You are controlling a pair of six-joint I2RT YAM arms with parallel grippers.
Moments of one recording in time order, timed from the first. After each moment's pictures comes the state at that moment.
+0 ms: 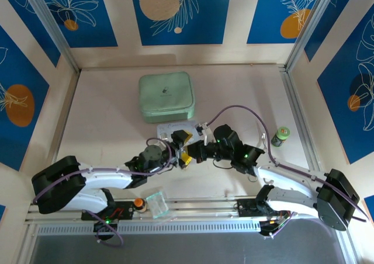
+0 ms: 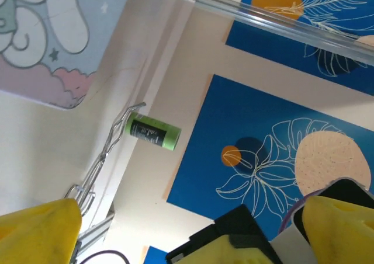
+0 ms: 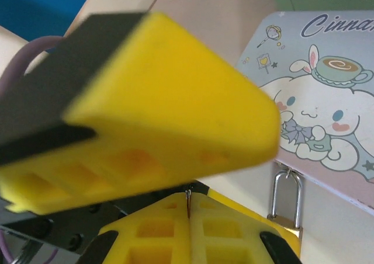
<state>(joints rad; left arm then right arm) -1.05 1.32 0.38 0.79 -0.14 -1.91 0.87 1.07 0.58 0.01 -0.31 0.58</state>
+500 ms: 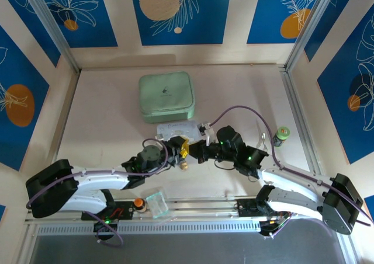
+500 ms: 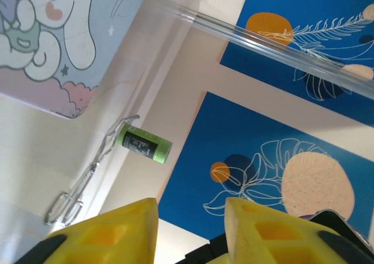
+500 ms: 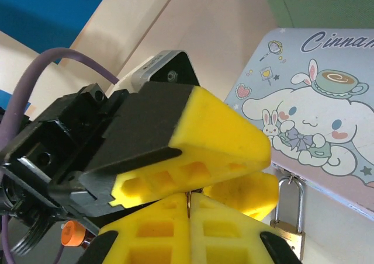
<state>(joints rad) -1.05 1.25 0.38 0.68 -0.20 -1.96 0.87 1.00 0.57 0.00 -0.28 0.59</state>
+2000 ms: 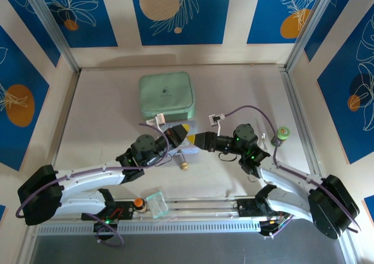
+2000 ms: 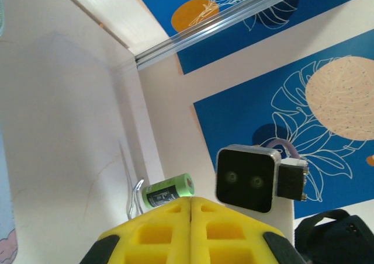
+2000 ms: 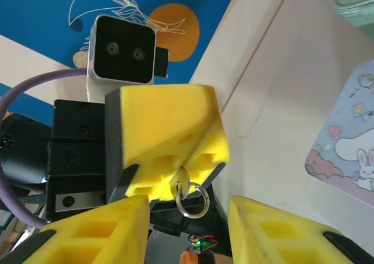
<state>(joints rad) -0.99 1.16 0.53 0.61 -0.21 -1.14 0.66 1.06 0.41 0.61 -0.67 1.02</state>
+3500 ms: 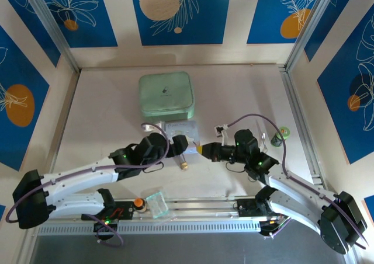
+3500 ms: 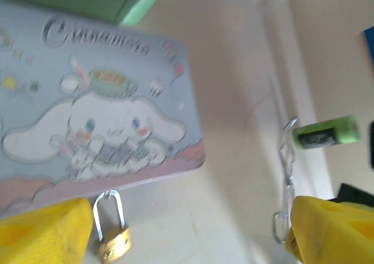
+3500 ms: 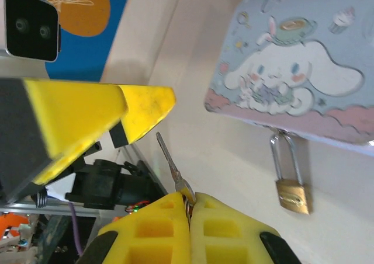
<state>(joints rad) -1.05 1.10 0.69 -0.21 -0.30 -1.06 0.65 0.86 0.36 0.10 -0.54 0.84</state>
